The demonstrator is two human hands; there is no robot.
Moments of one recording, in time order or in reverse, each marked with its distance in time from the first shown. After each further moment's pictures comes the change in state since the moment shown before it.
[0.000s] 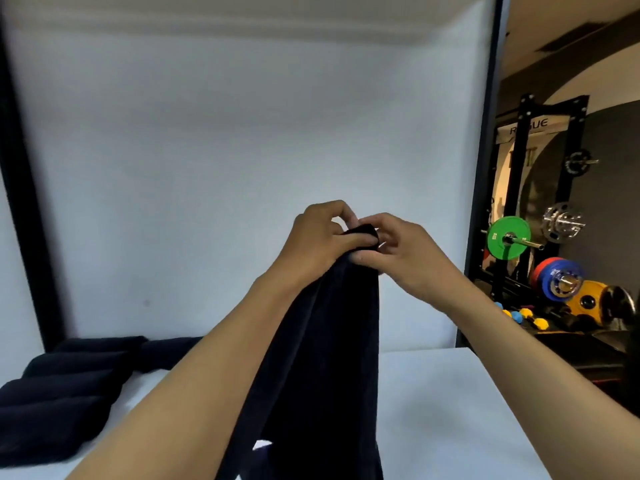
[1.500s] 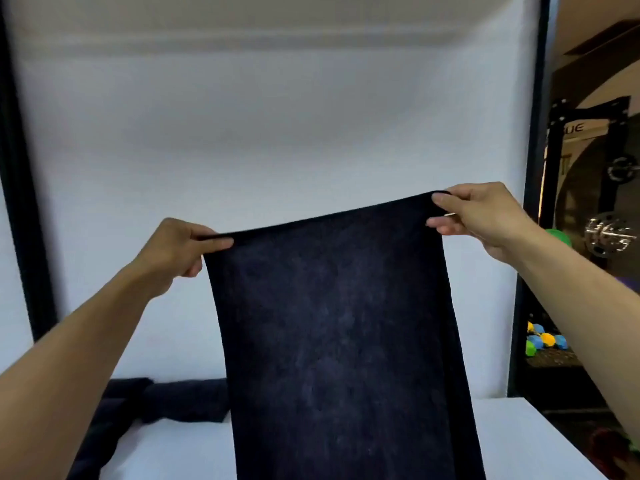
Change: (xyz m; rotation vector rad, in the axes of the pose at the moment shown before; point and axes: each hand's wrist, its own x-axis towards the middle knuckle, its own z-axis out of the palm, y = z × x) left_hand 0.052 -0.106 -0.157 0.107 0.240 -0.387; right_hand 0.128 0.055 -0.072 0.177 0.320 0.188
